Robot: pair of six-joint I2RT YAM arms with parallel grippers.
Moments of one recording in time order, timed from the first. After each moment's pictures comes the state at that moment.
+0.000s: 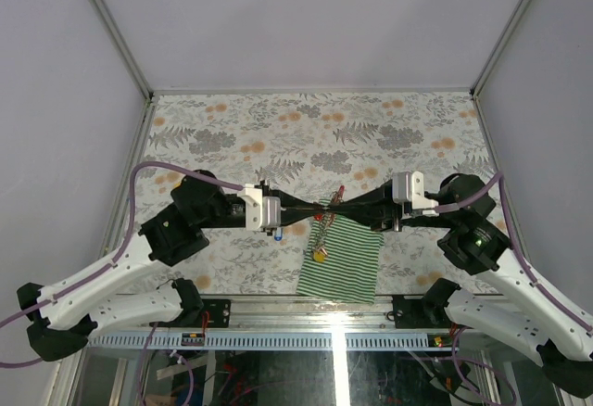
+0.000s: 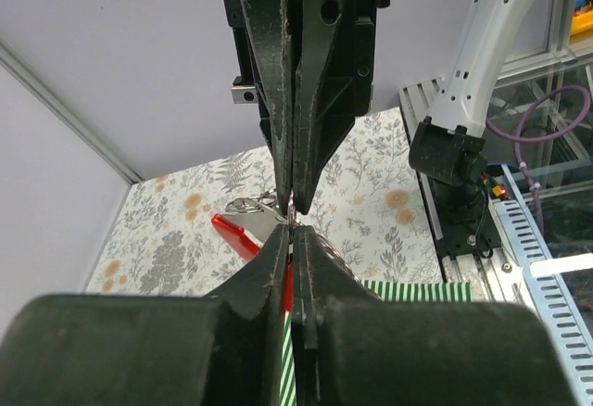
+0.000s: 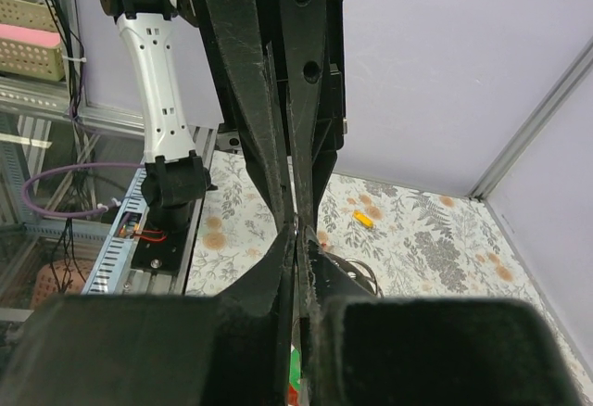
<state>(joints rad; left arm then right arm) -0.99 0.90 1.00 0.00 0.57 0.33 0.78 0.75 0.89 0.09 -0.77 -0.12</state>
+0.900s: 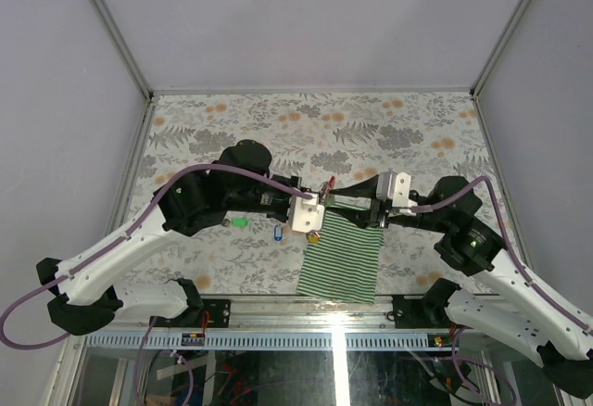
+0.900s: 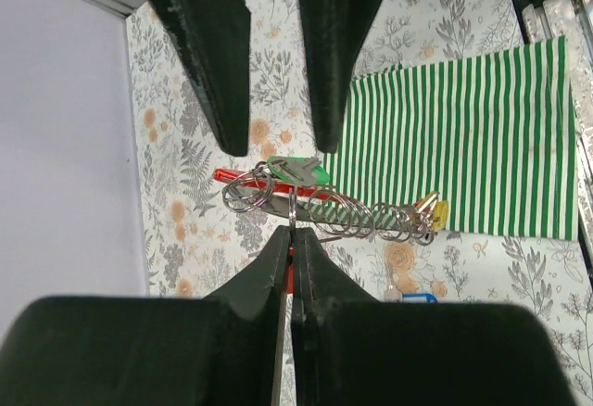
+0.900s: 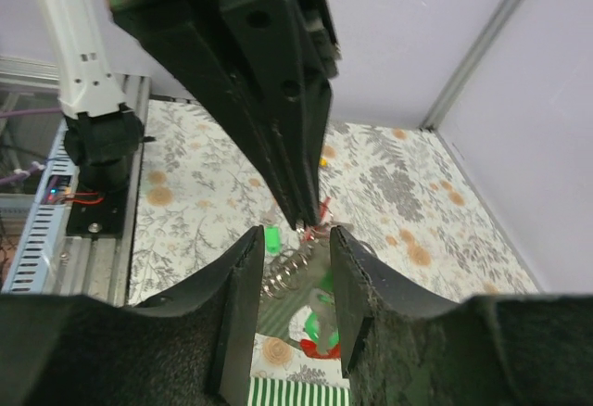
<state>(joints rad) -0.99 1.18 1.45 -0.78 0.36 0.86 0.79 0.74 0.84 0.00 -0.62 -0.24</state>
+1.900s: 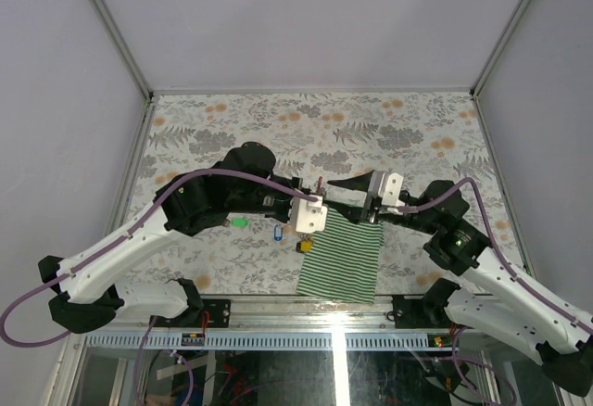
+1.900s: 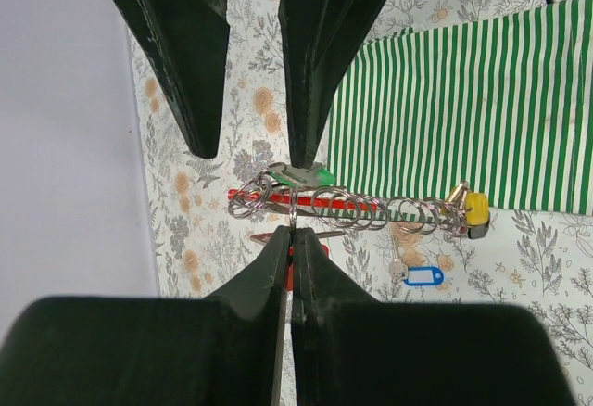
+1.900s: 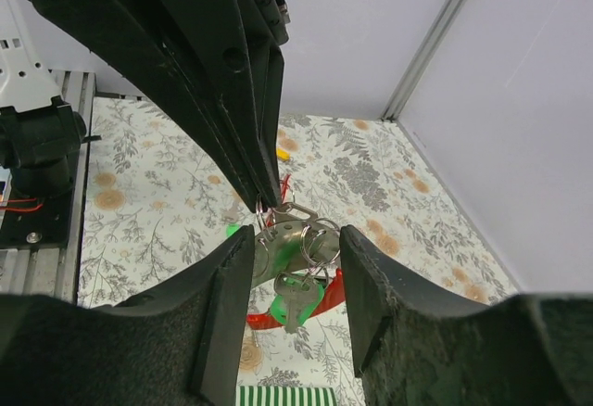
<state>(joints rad) -1.01 1.20 1.46 -0.84 0.27 0.89 0.79 0.75 0.73 0.15 -0.49 -0.26</state>
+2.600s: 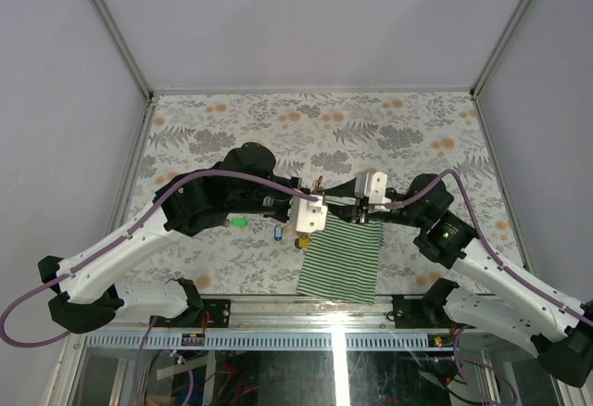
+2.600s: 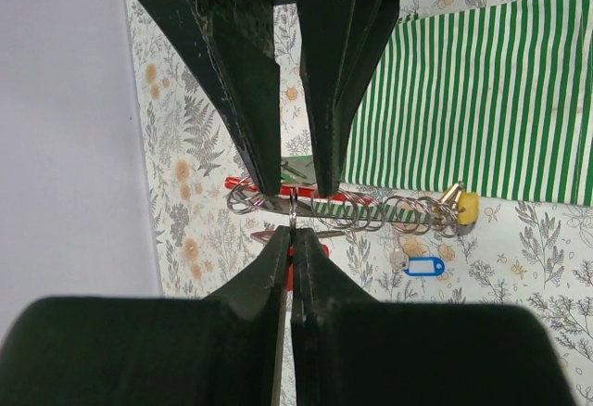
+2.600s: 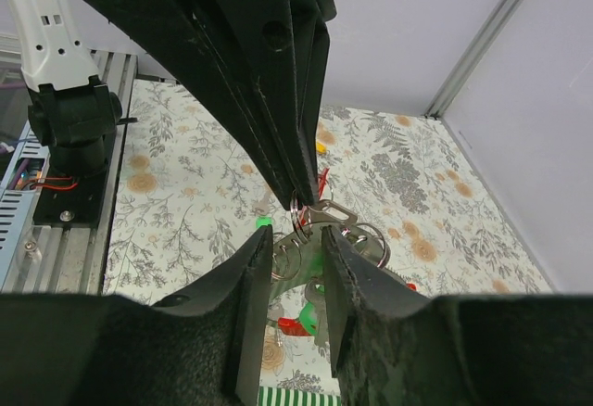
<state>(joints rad) -1.01 1.20 1.46 -0.85 0.23 0.88 0.79 0.84 0.73 0.18 -0.60 -0.26</state>
